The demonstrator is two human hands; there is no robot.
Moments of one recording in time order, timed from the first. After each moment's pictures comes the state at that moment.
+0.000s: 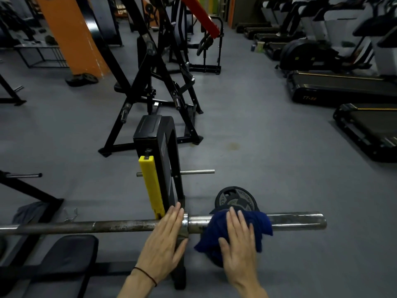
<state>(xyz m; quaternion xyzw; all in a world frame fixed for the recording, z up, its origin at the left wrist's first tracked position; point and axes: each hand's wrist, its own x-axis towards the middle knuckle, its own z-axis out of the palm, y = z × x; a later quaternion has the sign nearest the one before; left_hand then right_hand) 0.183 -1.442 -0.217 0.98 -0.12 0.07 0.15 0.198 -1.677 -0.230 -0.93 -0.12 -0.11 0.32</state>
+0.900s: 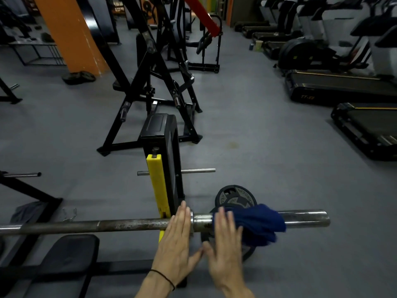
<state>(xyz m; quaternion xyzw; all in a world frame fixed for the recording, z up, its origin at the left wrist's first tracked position) 0.174 -1.462 -0.219 0.98 -0.11 0.09 0.16 0.182 -1.629 -0.228 -0.93 -0.14 -0.08 0.34</state>
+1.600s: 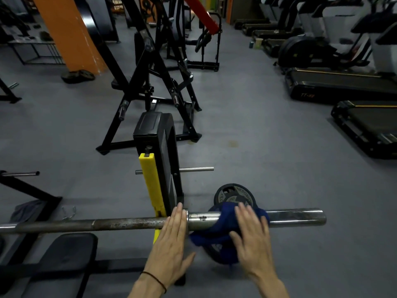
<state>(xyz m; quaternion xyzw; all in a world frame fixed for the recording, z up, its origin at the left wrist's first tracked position) 0.171 -1.459 -0.221 0.98 -0.12 0.08 0.10 0.211 -1.716 -0.225 -0.96 -0.14 -0.15 0.20</state>
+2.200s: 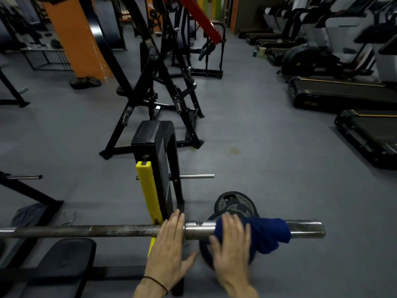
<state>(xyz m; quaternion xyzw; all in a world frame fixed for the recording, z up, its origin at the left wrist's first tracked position) 0.182 -1.471 -0.217 0.99 -0.05 0.07 0.14 0.210 -1.661 -0.226 -0.95 -0.07 -0.13 0.29</state>
